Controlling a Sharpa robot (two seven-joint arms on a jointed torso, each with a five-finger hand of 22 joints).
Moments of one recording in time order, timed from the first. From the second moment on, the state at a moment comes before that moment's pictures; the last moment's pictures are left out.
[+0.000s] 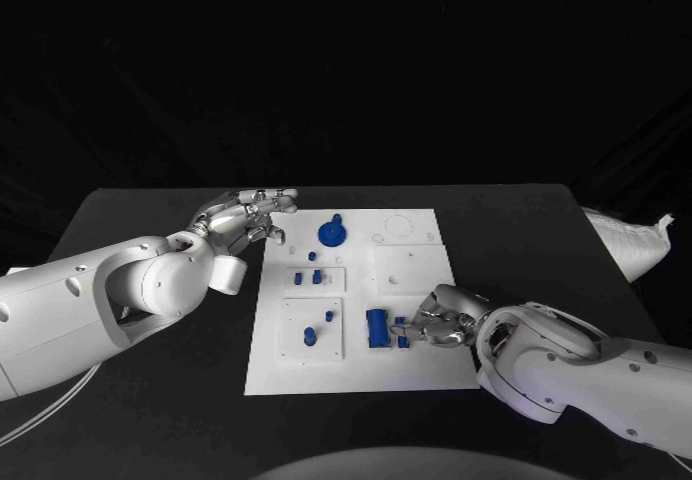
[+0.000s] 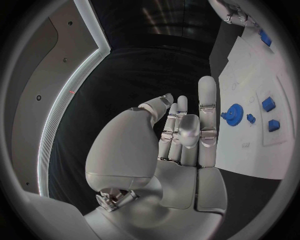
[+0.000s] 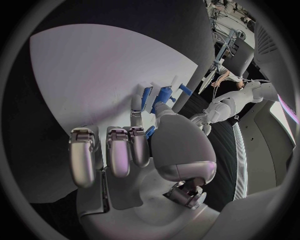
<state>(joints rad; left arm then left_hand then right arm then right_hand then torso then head) 1.17 -0.90 -0.02 1.57 0.08 -0.19 0.28 1.34 -0.12 0.46 -0.01 0.13 0.99 0.18 0.14 0.07 1.05 0.09 0.42 0.21 1.35 0.01 1.28 0.85 0.16 1.33 0.10 0.60 0.71 0.91 -1.02 -0.01 1.93 -1.34 -0.40 -0.59 1.06 -0.05 -0.01 0.29 0.24 1.22 0.02 0.29 0.41 1.46 -0.05 1.52 1.31 1.47 -0.11 1.55 1.31 0.02 1.47 0.00 1.55 1.31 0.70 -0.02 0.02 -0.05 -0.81</state>
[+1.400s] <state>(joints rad) 1.14 -0.66 -0.02 1.24 0.18 -0.28 0.42 1.33 -0.10 0.33 0.05 0.13 0.99 0.19 0.08 0.07 1.04 0.16 0.13 0.06 0.95 0.15 0.21 0.09 0.17 0.79 0.27 0.09 0.30 1.03 -0.72 0.07 1.22 -0.20 -0.35 0.39 1.42 -0.01 0.13 -0.01 0.07 0.94 0.18 0.07 0.12 1.08 0.15 0.06 0.11 1.14 0.11 0.06 0.17 0.18 1.08 0.21 0.09 0.21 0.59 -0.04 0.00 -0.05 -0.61</state>
